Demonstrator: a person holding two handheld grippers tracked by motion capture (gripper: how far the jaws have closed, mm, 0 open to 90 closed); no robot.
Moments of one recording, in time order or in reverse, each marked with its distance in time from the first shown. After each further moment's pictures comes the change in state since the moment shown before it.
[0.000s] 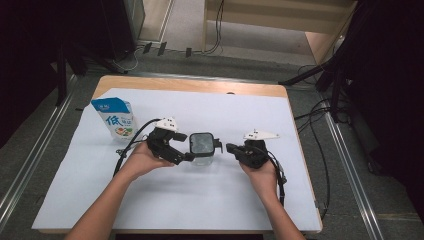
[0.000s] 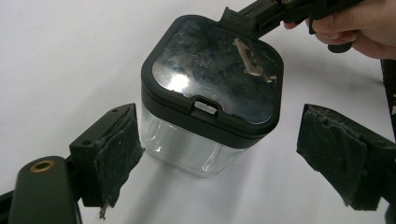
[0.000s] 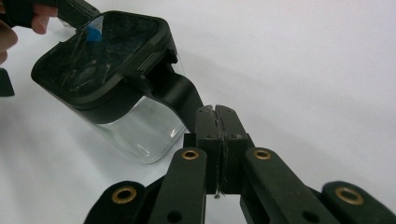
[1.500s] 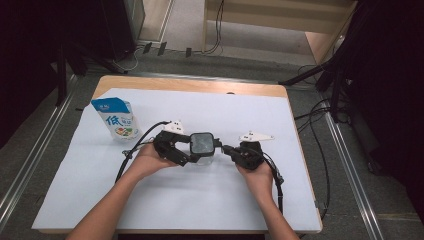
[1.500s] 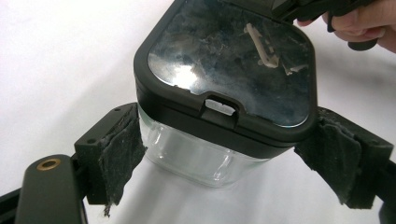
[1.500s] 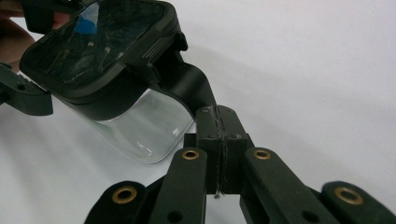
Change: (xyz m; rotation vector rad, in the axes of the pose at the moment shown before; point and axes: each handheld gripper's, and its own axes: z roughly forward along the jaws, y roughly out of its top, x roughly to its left) left arm 0.002 -0.003 0.017 0.004 0.015 0.032; right arm 0.007 -0.004 0.010 0.017 -0.012 0.002
